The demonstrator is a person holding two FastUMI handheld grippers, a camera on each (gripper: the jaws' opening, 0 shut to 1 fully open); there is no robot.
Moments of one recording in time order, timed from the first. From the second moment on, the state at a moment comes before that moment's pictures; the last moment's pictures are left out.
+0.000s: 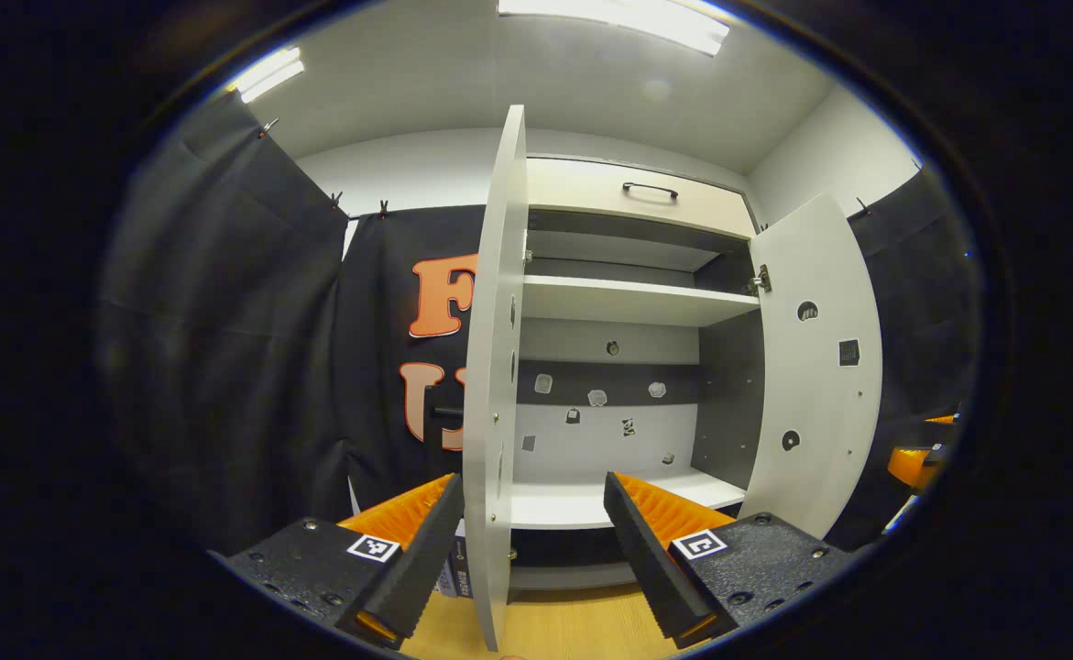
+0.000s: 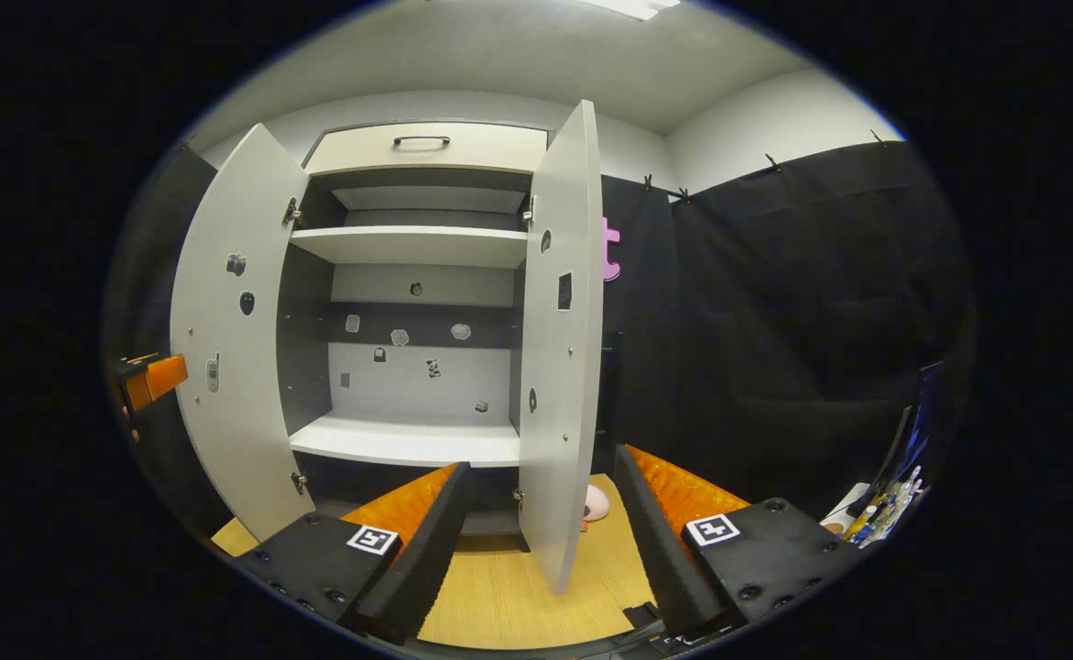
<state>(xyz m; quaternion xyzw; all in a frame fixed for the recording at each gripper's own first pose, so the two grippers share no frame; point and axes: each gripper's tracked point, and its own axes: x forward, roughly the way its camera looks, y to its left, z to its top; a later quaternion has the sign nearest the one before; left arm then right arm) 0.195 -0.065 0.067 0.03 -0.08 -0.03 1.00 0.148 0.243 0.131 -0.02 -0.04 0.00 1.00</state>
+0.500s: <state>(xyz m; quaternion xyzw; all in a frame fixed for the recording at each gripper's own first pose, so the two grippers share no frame) 0.199 -0.099 0.059 0.02 -0.07 -0.09 0.99 0.154 0.224 0.121 -0.01 -0.04 -0.01 1.00</state>
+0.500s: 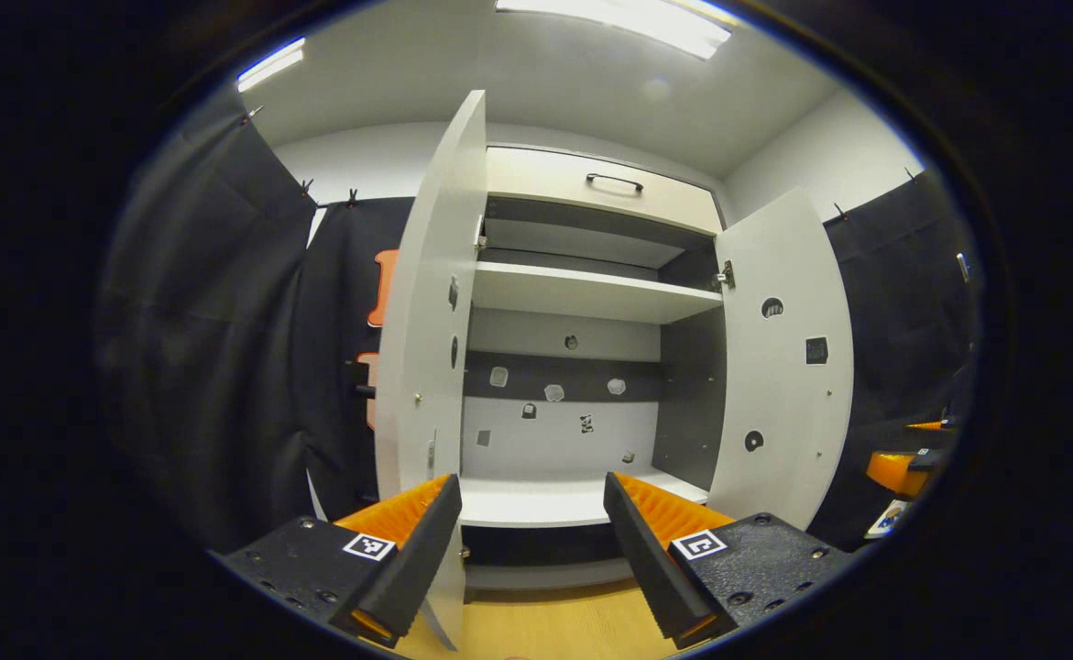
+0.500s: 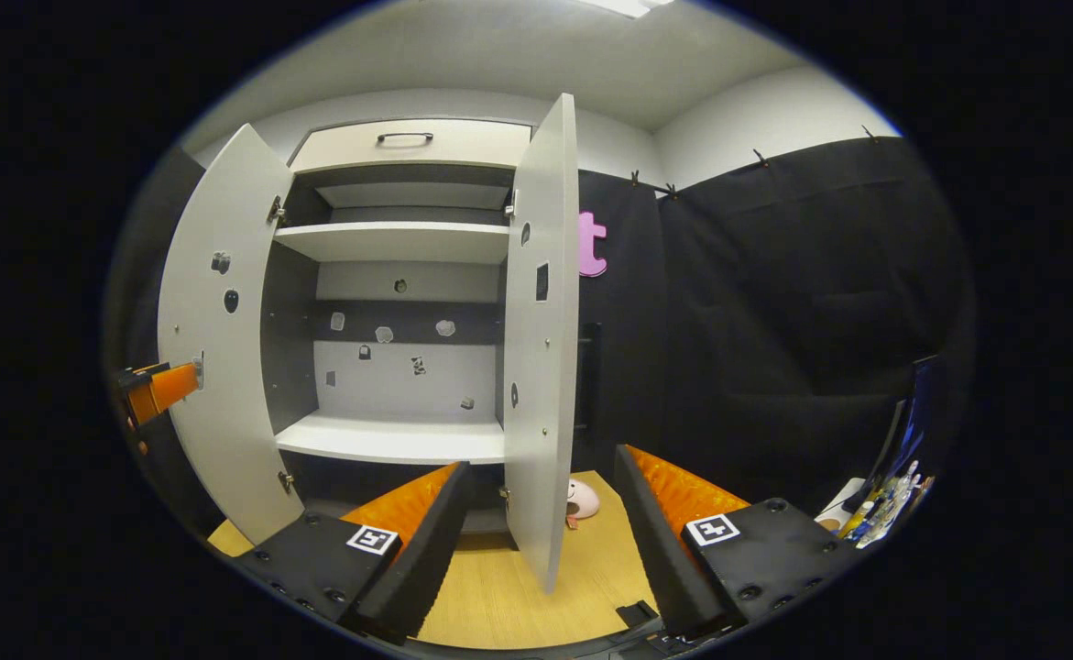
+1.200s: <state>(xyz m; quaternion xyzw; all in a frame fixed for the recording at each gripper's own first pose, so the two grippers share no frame) 0.207 -0.142 0.074 0.00 -0.11 -0.08 0.99 0.198 0.151 0.152 0.00 -0.07 0.03 1.00</state>
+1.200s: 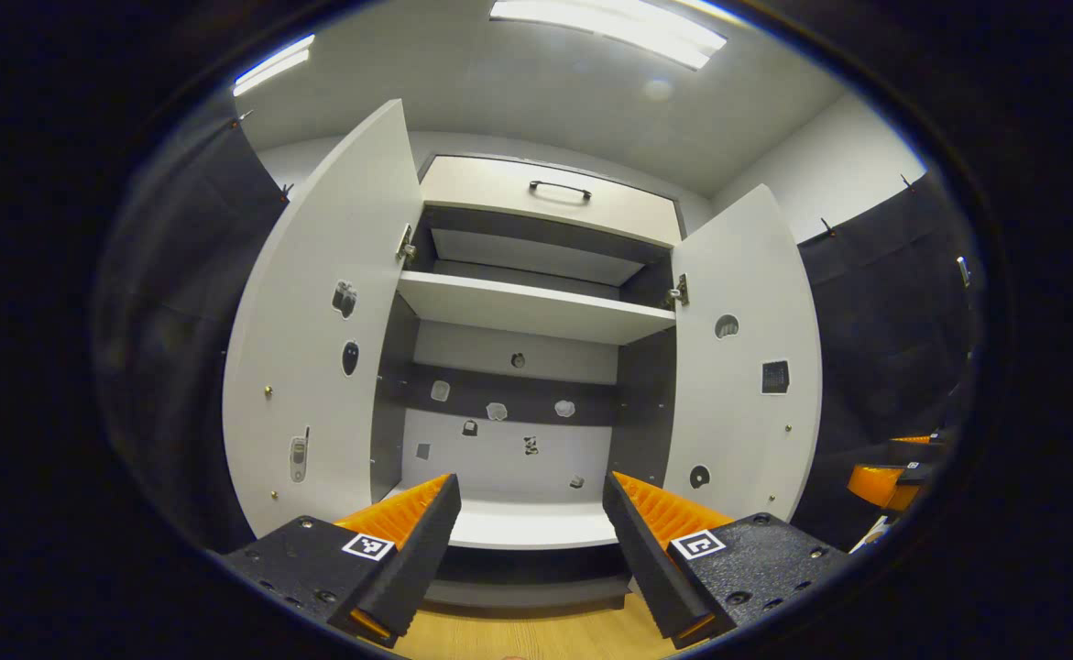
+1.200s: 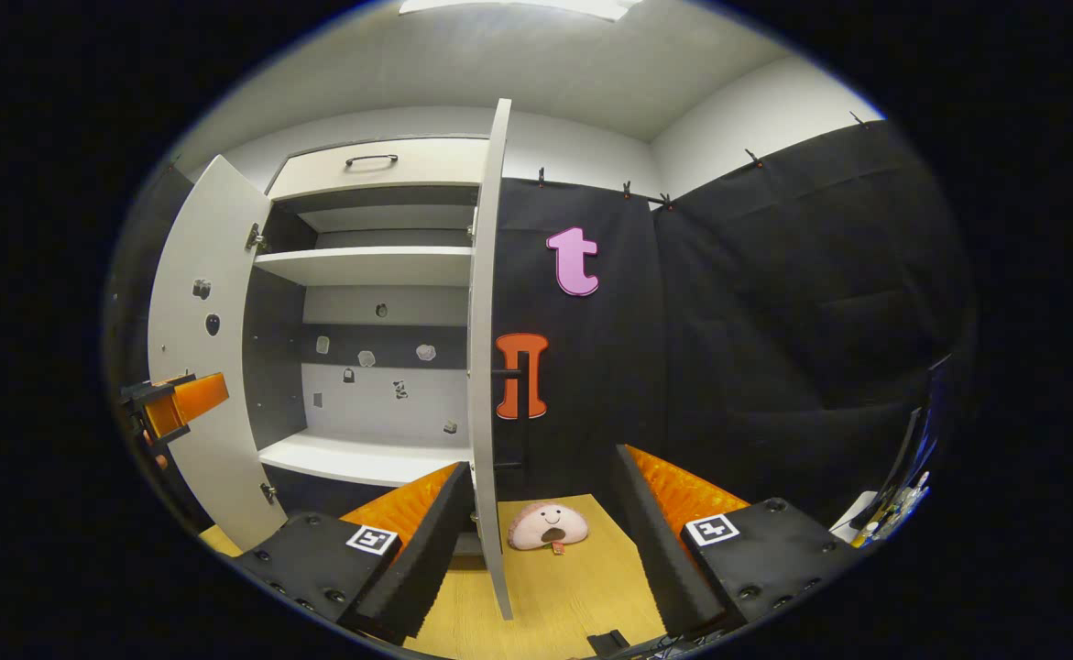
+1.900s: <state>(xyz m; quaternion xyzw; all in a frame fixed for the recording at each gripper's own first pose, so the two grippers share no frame) 0.134 -0.378 0.098 -0.07 -0.17 -0.35 0.92 0.214 -0.009 0.151 0.03 -0.07 0.04 1.00</state>
